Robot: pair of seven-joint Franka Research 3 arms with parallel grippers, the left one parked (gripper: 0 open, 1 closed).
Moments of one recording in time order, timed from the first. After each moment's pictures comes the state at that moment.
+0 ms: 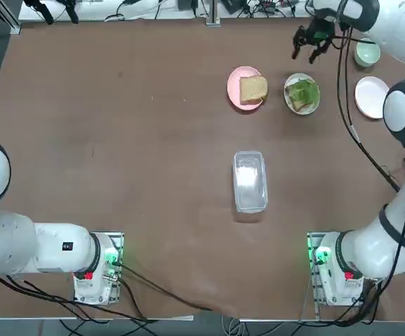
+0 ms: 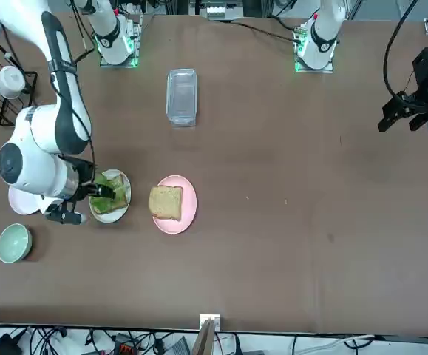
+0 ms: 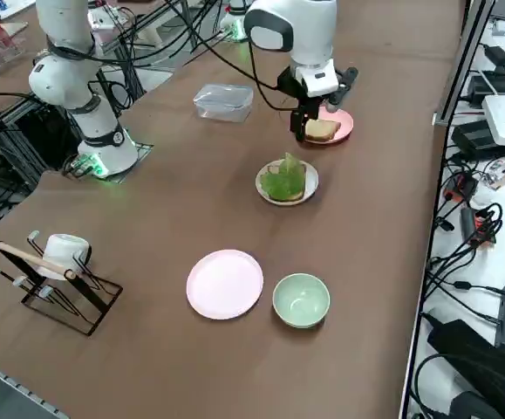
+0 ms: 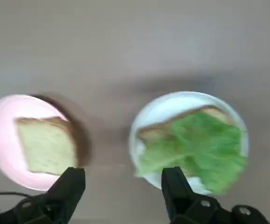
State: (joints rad) arm 0.23 0.46 -0.13 -1.65 0.33 2.06 0.14
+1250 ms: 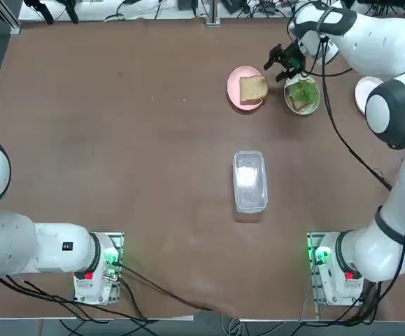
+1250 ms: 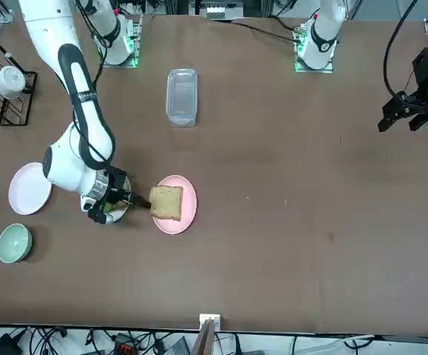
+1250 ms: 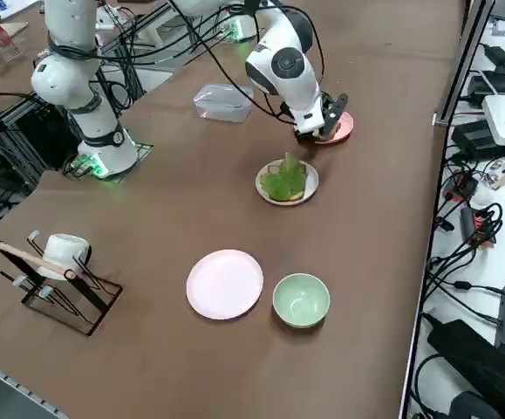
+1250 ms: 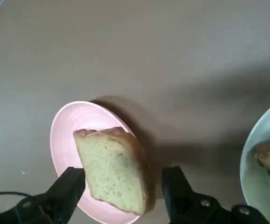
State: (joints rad) arm 0.31 0.56 -0.12 -1.83 0.90 2.35 -0.17
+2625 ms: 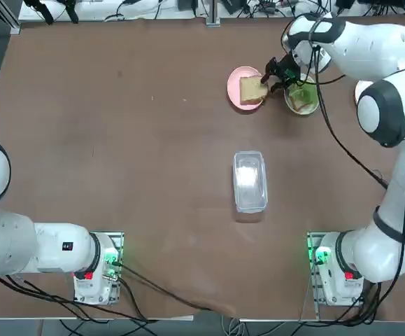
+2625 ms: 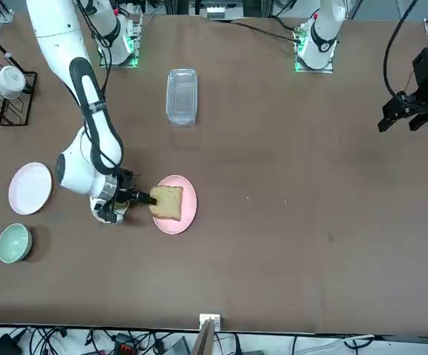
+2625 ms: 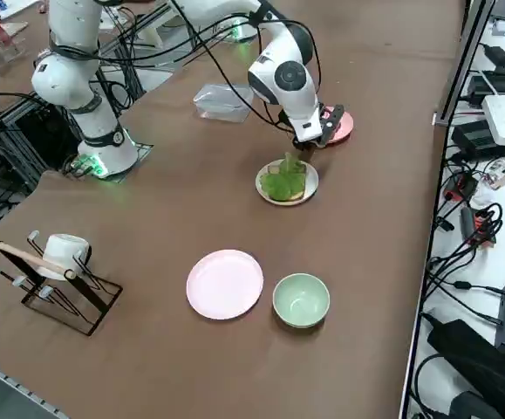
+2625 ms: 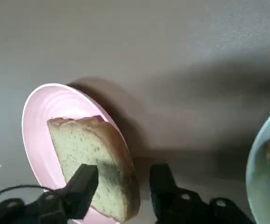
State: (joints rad) arm 0.33 0.61 -0.12 -1.83 0.90 2.35 -0.20
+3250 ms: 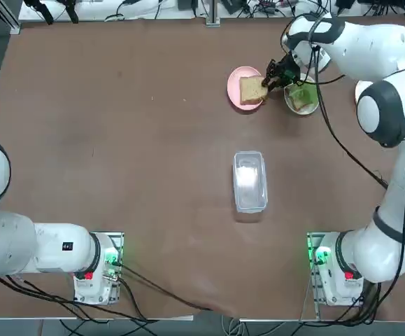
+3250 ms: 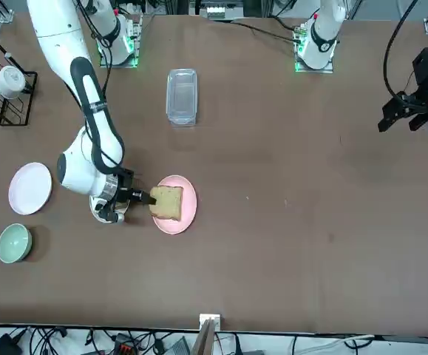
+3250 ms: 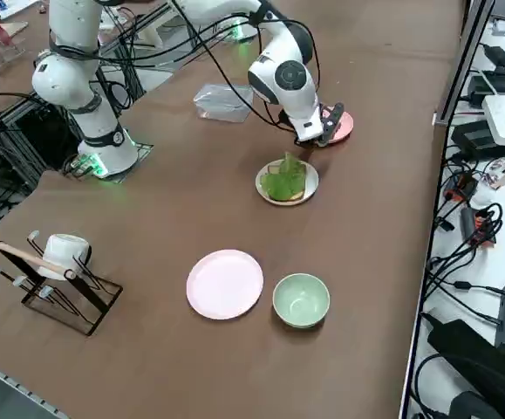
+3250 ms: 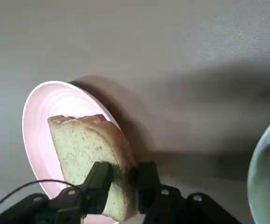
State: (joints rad) arm 0.34 0.61 -0.12 -1.83 0.90 2.35 -0.23
